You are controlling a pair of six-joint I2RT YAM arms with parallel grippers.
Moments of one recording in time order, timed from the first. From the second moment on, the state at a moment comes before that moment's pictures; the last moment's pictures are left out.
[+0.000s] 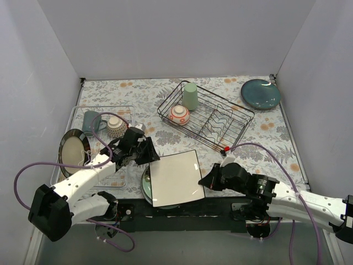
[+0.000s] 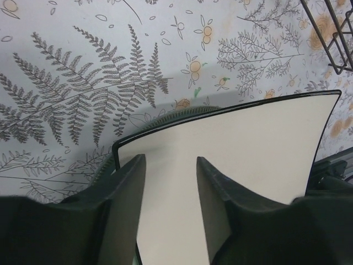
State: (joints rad) left arm -0.59 1.08 0.69 -0.48 0.08 -0.76; right arm 1.15 0.62 0.33 -0.33 0.15 1.11
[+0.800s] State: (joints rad) left arm -0.69 1.16 0.64 -0.38 0.12 -0.84; right arm 1.16 0.74 0.34 -0.26 0.22 0.99
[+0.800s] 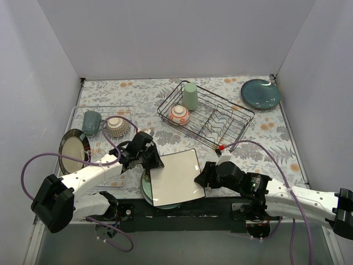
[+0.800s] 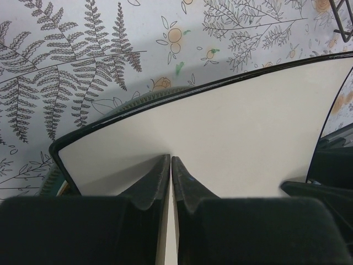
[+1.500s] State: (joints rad) left arm -0.71 1.17 0.63 -0.33 0.12 -0.84; right arm 1.10 0.87 0.27 0.08 0.10 0.91
